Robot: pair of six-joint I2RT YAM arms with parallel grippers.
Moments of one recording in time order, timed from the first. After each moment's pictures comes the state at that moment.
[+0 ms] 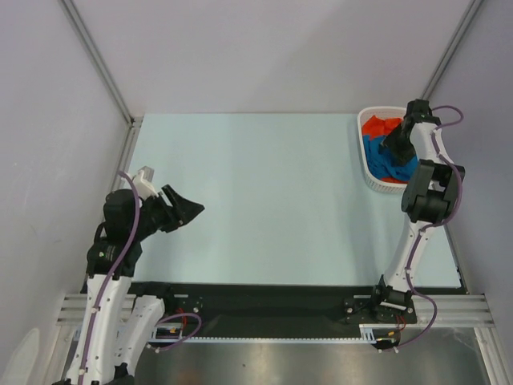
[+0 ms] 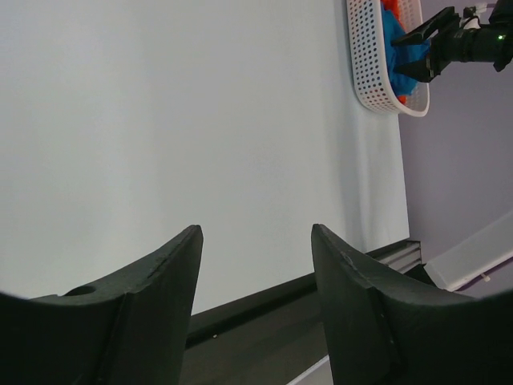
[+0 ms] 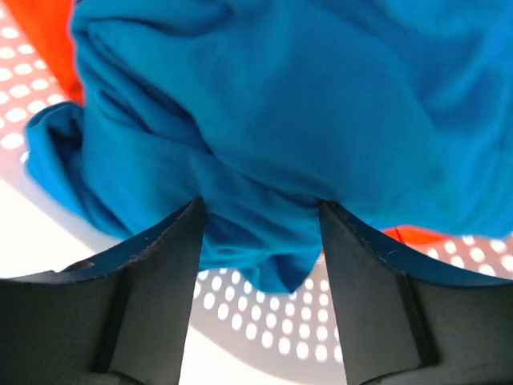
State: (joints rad) left arm -0.06 0.60 0.83 -0.72 0.45 -0.61; right arm -0.23 2.19 1.94 -0.84 0.04 0.60
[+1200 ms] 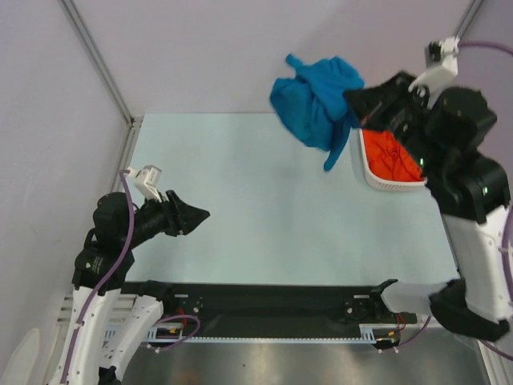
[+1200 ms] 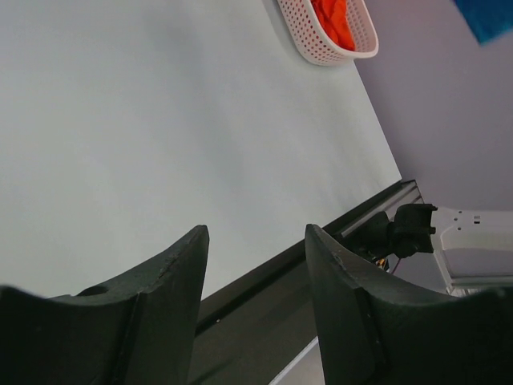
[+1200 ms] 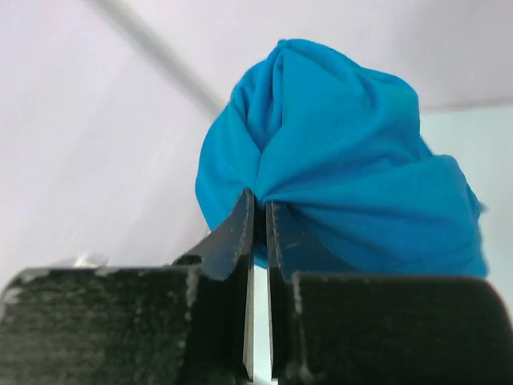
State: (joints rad) left arm -0.21 0.58 0.96 -0.75 0.50 -0.49; right arm 0.50 1.31 2.11 -0.77 0.13 0.56
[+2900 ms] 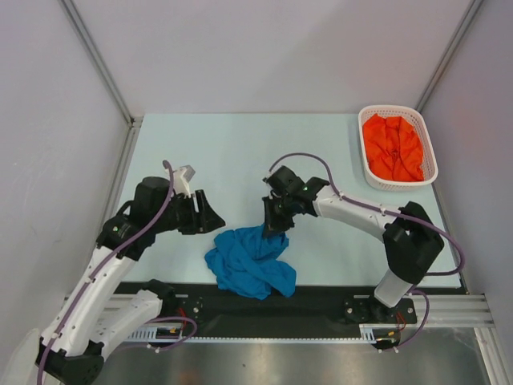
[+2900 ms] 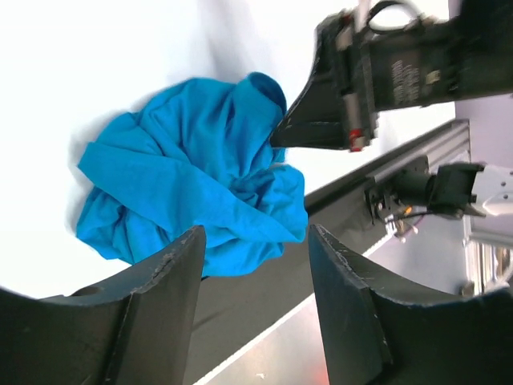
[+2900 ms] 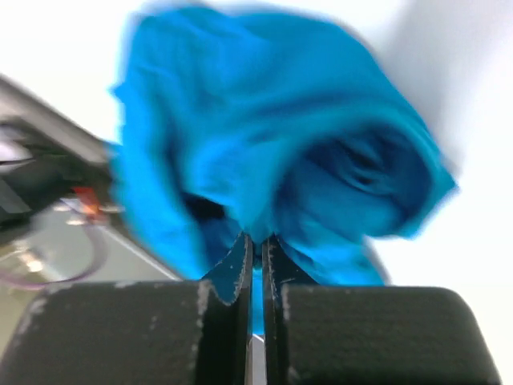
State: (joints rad) left arm -0.42 0.81 0.96 -0.85 0.36 -0.52; right arm 0.84 1.66 1.18 -0.63 -0.29 0.67
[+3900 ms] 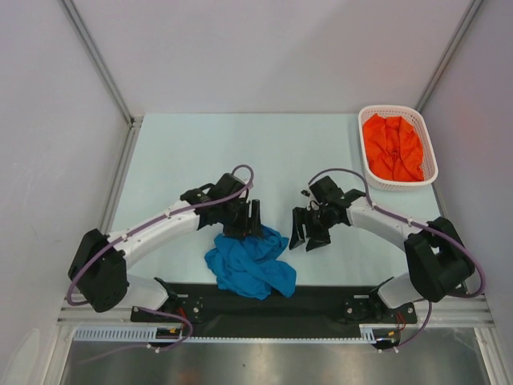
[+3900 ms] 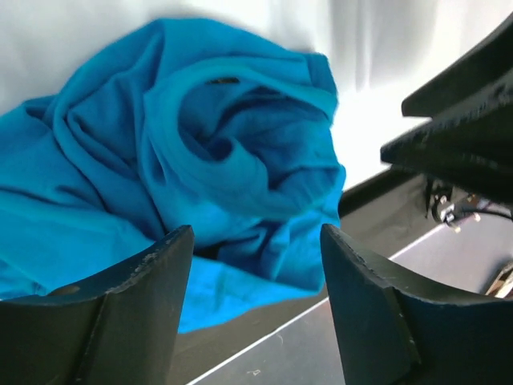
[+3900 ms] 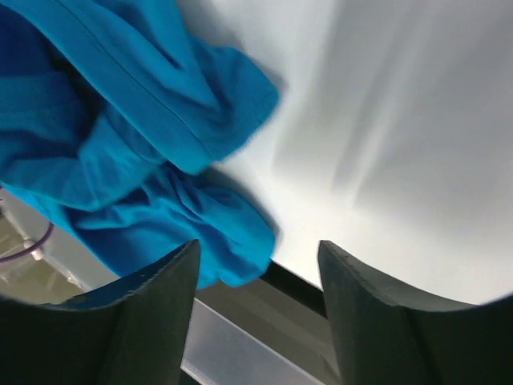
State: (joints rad) left arm -0.73 1.35 0.96 -0.64 0.23 -0.66; right arm 0.57 1.45 0.87 -0.64 -0.44 0.51
